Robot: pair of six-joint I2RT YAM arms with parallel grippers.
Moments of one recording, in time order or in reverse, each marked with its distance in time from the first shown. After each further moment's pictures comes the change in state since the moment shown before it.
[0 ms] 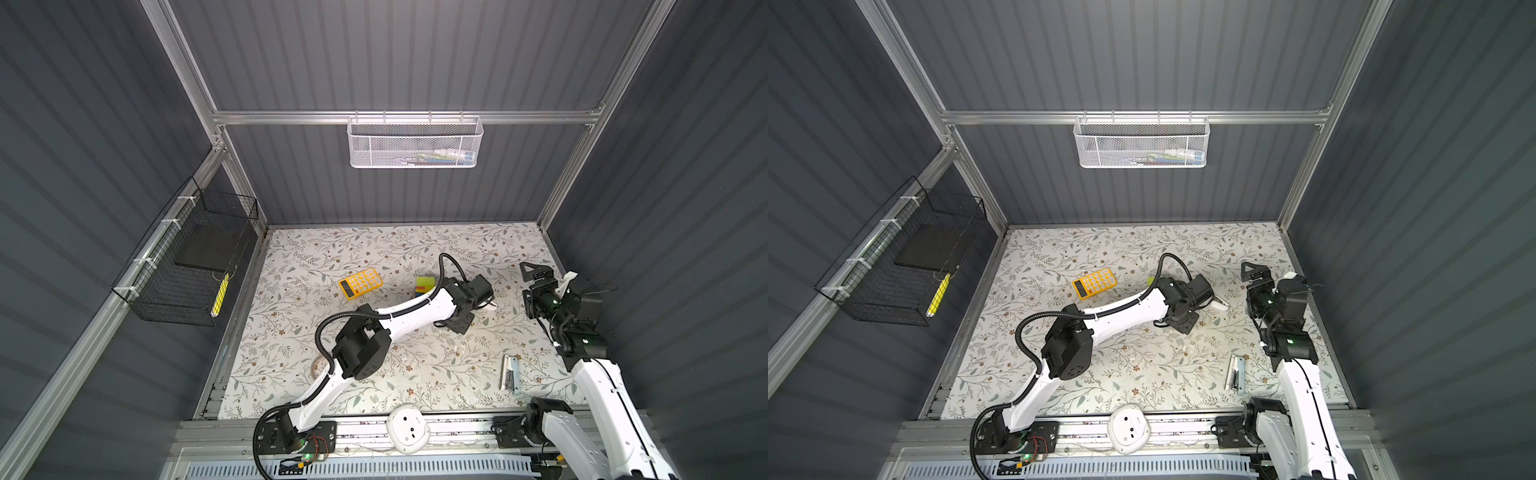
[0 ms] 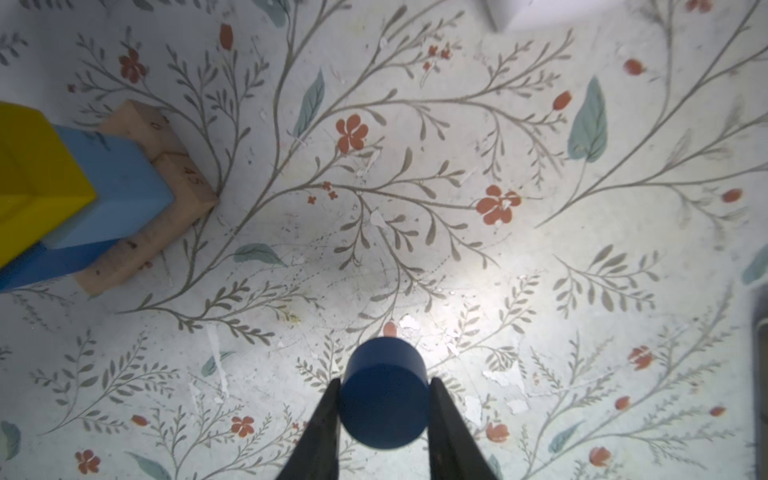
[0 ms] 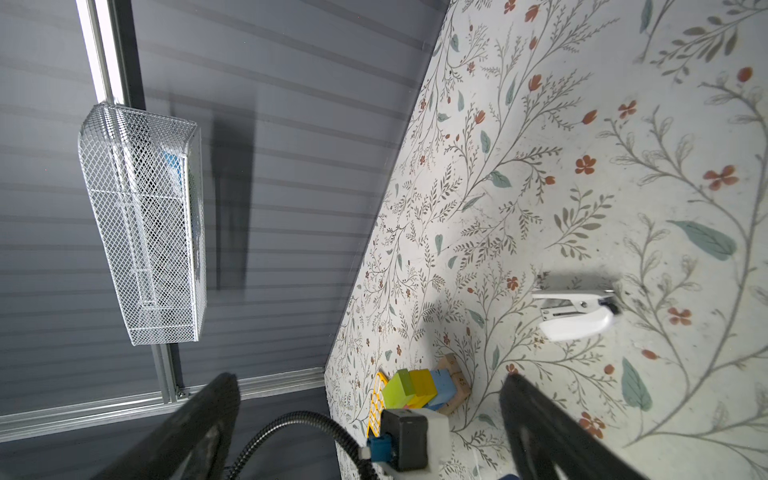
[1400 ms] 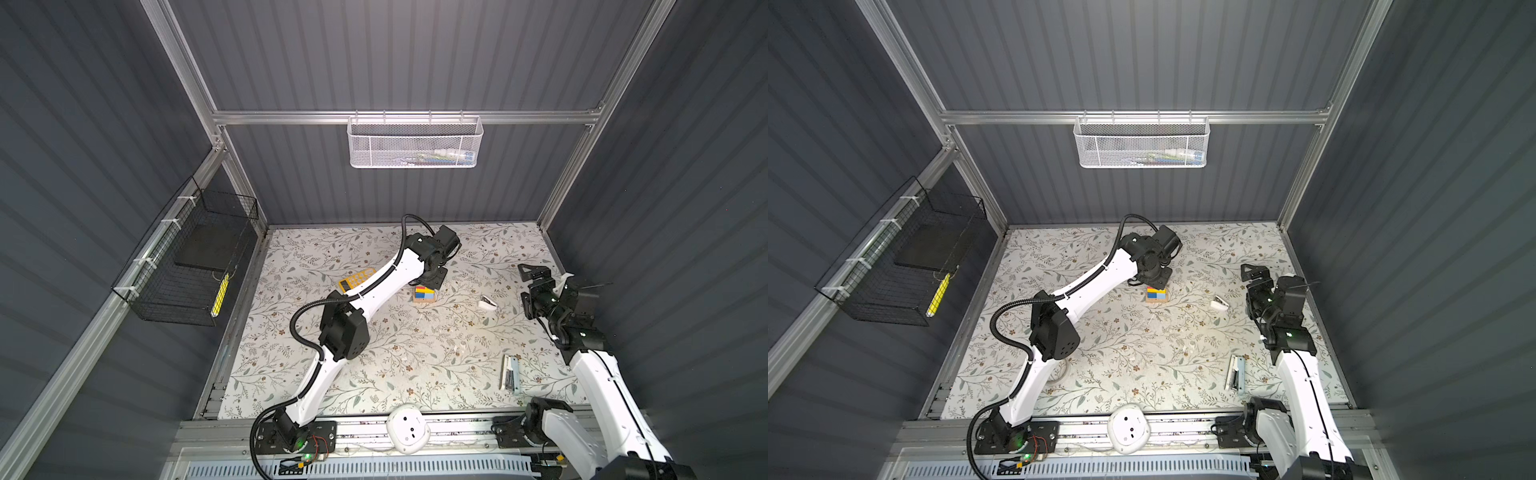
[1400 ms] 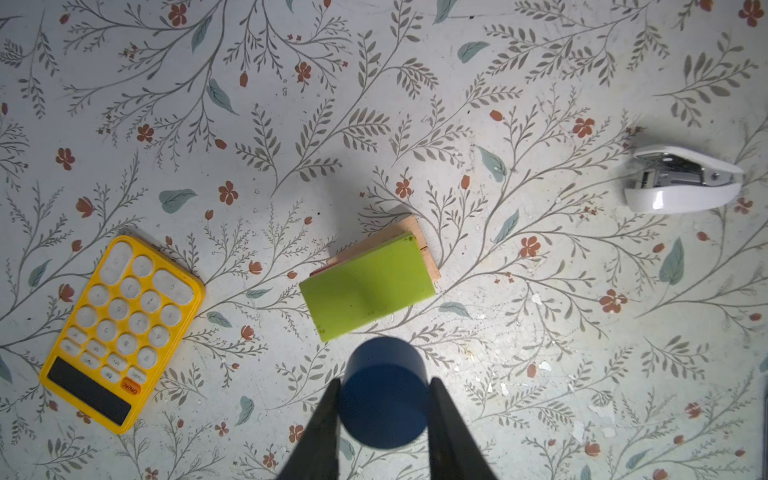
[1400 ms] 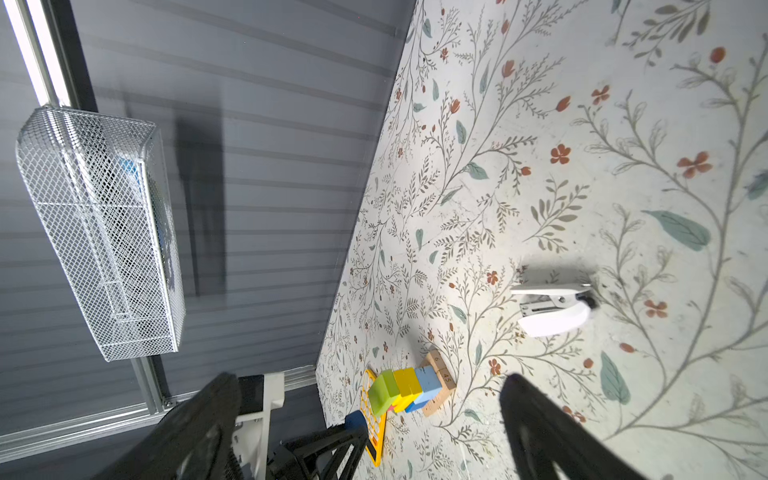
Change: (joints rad) left arm 0.247 -0.005 0.235 -0.163 -0.009 0.113; right arm -0.026 0.077 0.000 0.005 -0.039 -0.001
